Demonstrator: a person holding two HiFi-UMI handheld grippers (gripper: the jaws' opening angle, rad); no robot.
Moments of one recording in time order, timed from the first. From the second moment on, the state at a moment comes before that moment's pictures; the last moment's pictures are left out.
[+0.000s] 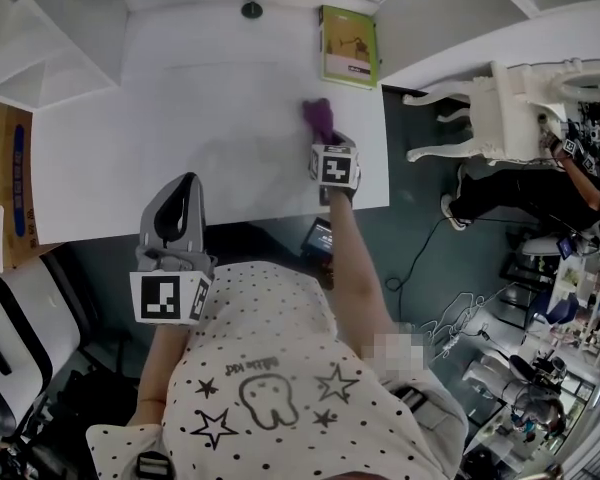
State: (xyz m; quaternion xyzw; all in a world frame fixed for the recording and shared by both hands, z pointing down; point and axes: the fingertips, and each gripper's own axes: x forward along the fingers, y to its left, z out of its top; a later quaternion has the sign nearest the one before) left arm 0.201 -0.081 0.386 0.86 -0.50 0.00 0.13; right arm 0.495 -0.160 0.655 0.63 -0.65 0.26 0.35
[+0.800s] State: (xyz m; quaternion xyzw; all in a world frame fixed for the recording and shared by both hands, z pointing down) left arm 0.187 -0.070 0.382 0.85 -0.51 0.01 0.12; right arm 0.553 -0.143 0.656 0.66 -0.61 0.27 0.35
